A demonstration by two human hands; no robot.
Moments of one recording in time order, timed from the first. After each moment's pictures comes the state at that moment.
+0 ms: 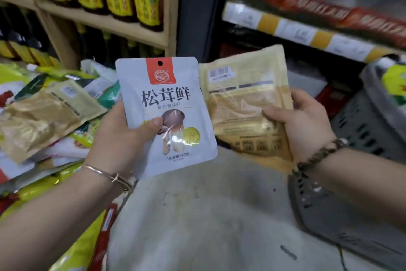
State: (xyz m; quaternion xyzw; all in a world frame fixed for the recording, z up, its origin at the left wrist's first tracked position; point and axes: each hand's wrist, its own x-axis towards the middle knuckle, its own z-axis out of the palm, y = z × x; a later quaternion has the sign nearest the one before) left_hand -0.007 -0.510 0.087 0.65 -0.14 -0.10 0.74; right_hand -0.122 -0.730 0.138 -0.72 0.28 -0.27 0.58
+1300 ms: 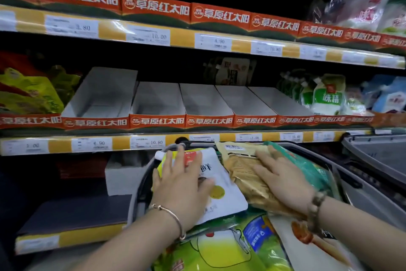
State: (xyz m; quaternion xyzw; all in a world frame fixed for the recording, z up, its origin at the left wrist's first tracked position) left_hand -0.188 -0.913 0.193 0.80 -0.54 -0.02 0.26; right_hand -0.364 -1.035 0.217 -0.87 0.45 -0.16 0.13
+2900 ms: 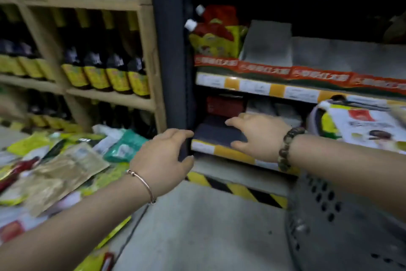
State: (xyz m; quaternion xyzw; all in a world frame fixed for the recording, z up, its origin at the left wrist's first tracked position) left_hand -0.043 -0.590 0.171 0.88 -0.41 0.08 0.24; right_hand -0.118 -0.798 0.212 -1.00 0.04 -0.06 -0.03
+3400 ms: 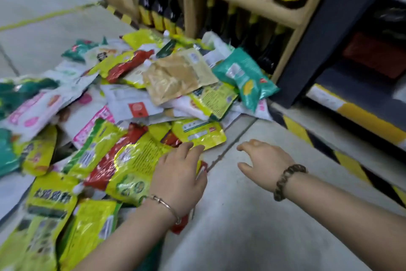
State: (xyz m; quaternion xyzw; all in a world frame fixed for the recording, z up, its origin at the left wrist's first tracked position) left_hand -0.059 -0.385 -0.015 0.97 -0.16 0.00 0.17; right_hand -0.041 -0.589 -0.001 -0.99 -0.07 0.11 0.08
